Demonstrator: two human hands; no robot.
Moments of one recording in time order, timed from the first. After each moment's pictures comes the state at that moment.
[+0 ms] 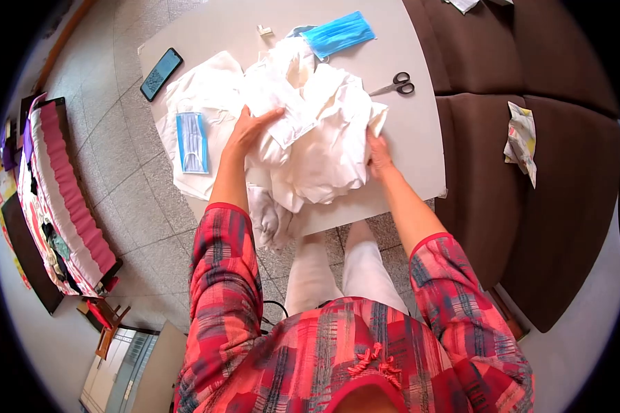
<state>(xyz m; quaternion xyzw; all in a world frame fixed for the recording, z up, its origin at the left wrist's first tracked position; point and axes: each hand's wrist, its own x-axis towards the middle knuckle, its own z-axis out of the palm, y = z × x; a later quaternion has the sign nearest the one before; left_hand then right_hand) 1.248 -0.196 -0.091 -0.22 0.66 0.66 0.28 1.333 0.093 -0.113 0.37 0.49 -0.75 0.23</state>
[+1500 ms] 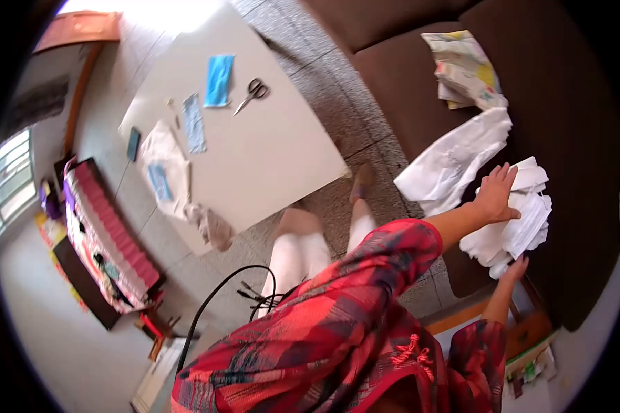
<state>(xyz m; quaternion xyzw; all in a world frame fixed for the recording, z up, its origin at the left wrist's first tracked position) 1.529 0.612 0.021 0.27 0.71 0.56 0.34 1.827 0.785 -0.014 0.69 0.58 -0.37 -0.21</state>
